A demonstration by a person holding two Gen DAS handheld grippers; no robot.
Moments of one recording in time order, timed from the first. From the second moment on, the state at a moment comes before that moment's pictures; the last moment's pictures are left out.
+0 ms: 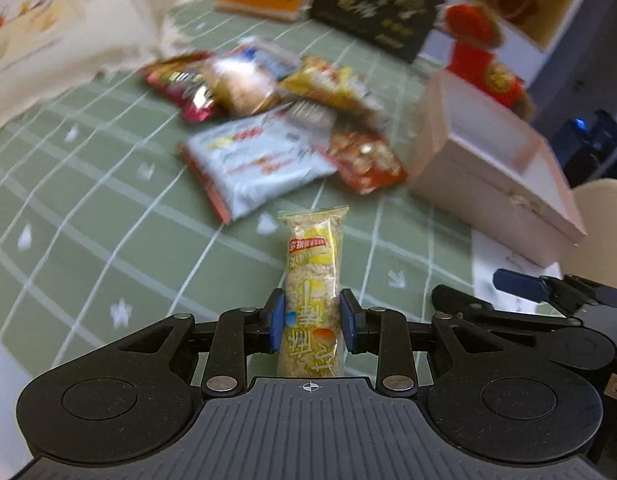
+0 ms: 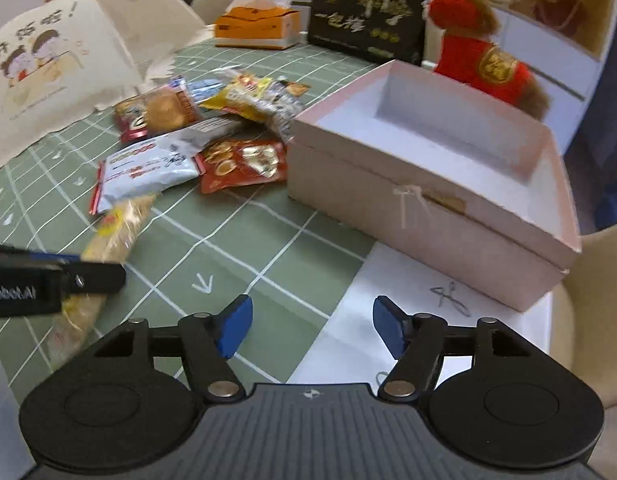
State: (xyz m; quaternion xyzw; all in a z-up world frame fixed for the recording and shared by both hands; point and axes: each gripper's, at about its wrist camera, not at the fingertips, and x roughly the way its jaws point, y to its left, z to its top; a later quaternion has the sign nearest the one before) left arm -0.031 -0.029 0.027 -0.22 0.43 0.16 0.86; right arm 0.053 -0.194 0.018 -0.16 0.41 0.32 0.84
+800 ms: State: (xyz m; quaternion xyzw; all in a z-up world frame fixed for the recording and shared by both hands) left arm -0.049 -0.031 0.019 -0.27 0.34 0.26 0.86; right arm 0.050 -0.191 -0.002 -0.12 0.35 0.32 0.87
